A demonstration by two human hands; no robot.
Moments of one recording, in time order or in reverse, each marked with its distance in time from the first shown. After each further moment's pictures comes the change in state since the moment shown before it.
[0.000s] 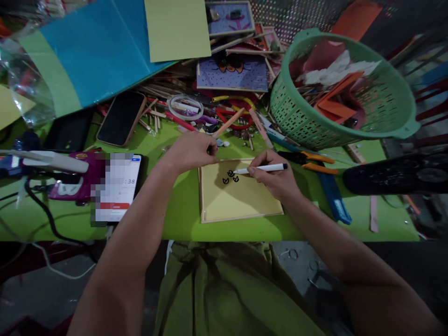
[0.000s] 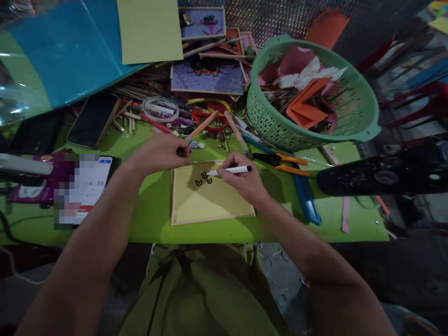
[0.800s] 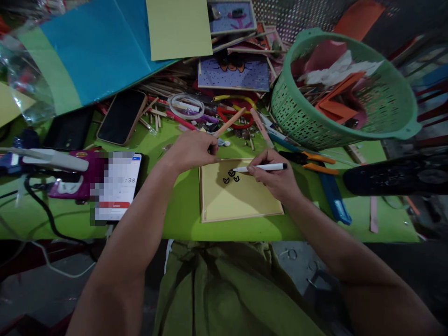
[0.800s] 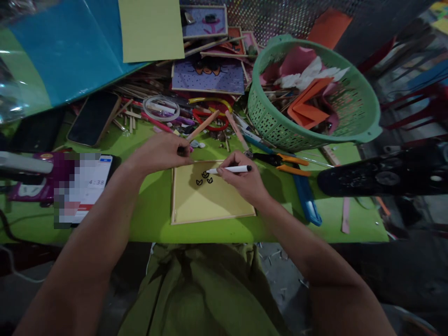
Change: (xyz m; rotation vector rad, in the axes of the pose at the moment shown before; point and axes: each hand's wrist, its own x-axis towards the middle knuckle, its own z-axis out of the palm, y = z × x) left_hand 0.000 0.002 -0.001 0.008 -0.008 -0.002; right_hand 0.000 -0.001 0.002 -0.010 0.009 0.000
